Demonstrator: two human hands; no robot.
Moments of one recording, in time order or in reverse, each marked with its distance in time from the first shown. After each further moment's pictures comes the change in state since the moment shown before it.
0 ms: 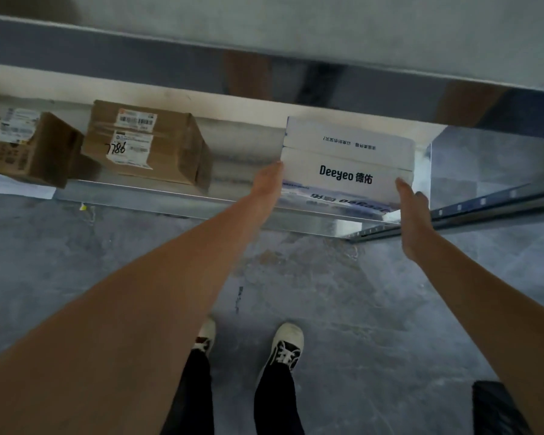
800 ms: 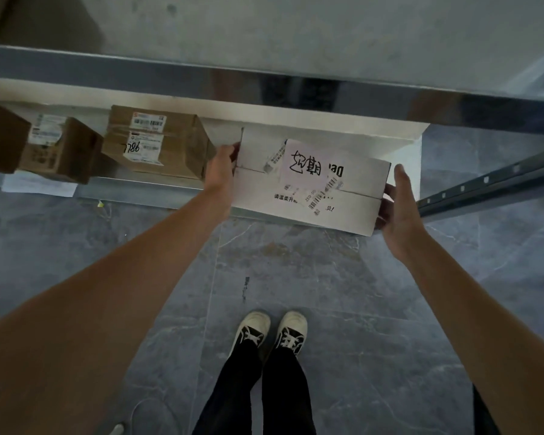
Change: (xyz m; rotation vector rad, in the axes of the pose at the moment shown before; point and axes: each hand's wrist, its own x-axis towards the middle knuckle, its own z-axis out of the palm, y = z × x) left_hand -0.064 0.018 -0.071 -0.264 0.127 -0.008; right_hand -0.063 -0.008 -0.016 0.238 -0.234 0.040
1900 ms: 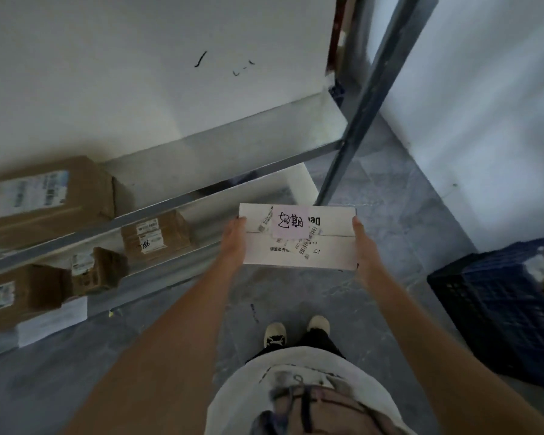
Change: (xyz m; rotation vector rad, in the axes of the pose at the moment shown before) left_hand -0.257 0.076 -0.026 0.503 -0.328 0.170; right_hand -0.292 -0.008 -0.065 0.246 0.357 0.045
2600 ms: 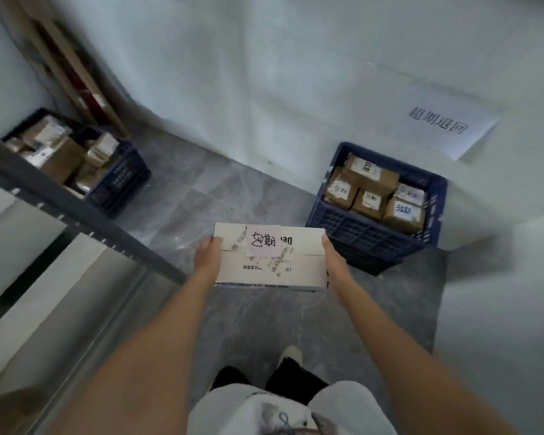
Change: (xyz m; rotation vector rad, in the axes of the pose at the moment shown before) left_hand -0.146 0.020 0.353 0.518 -0.494 0.261; right_hand -0.021 0.066 -0.357 0.502 0.403 0.143
